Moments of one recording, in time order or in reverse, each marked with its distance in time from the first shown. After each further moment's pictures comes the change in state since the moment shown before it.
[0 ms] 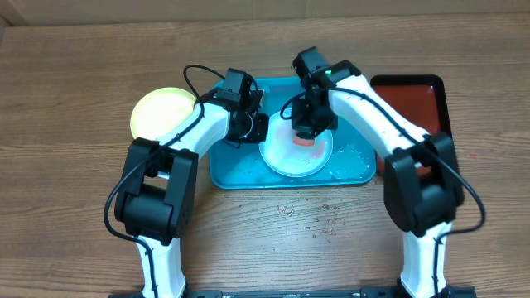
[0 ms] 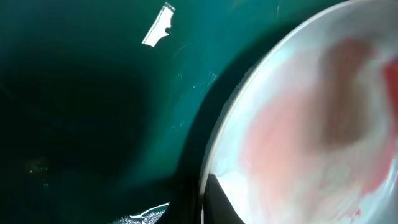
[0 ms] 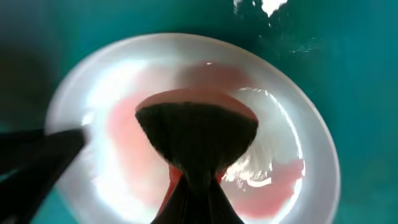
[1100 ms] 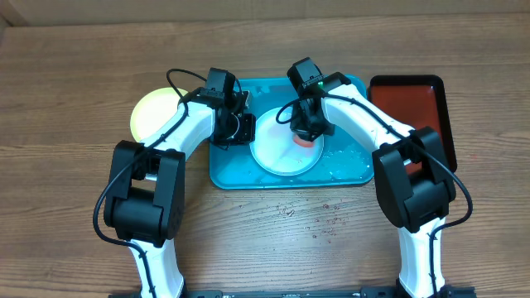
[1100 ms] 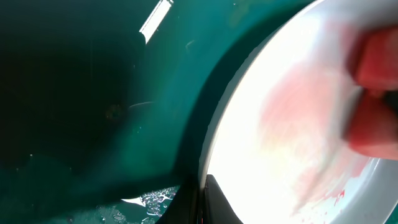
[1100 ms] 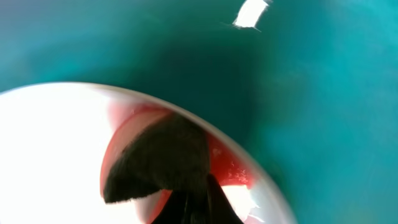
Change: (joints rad) left arm 0.073 -0.038 -0.024 -0.068 0.051 -0.001; right arm 0.021 0.060 -0.069 0.112 0.175 0.137
